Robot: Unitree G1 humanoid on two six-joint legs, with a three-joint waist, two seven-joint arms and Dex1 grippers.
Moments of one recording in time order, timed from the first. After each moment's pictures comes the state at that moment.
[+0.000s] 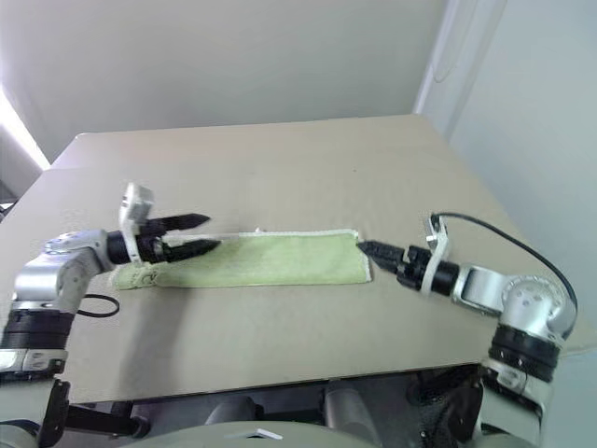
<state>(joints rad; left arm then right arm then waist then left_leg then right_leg) -0.38 0.66 0.03 0.18 -0.48 0.49 -1.24 -0.29 -0.44 -0.58 0.02 1.05 1.61 0.44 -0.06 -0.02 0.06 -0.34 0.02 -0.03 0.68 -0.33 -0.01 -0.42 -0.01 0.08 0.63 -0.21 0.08</state>
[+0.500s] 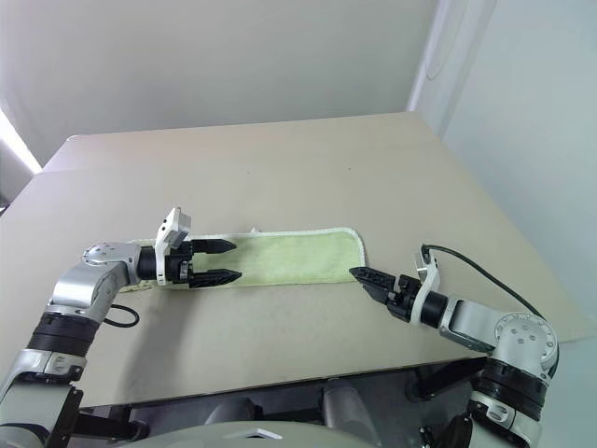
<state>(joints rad) -0.38 0.62 -0.06 0.22 -0.41 0.40 -1.28 -0.20 -0.31 -0.63 0.00 1.19 1.58 0.17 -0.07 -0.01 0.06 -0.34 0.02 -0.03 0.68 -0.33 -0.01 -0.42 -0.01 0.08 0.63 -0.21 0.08</state>
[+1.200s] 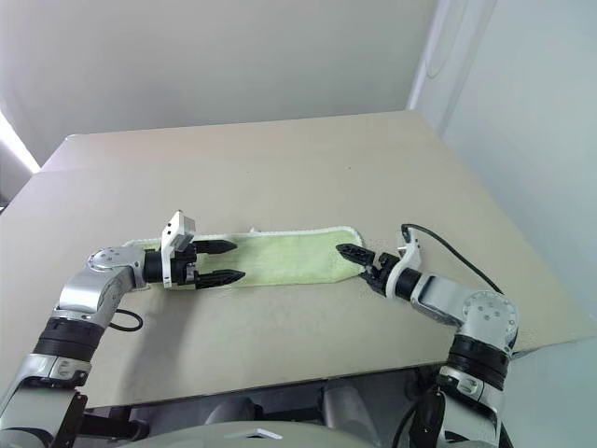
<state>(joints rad) -0.35 0.60 -0.07 0.22 -0.38 0.36 -1.21 -0.33 -0.20 -0.59 0.07 1.16 1.45 0.00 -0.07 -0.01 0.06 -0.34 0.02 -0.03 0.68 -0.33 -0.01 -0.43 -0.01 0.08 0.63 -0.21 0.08</state>
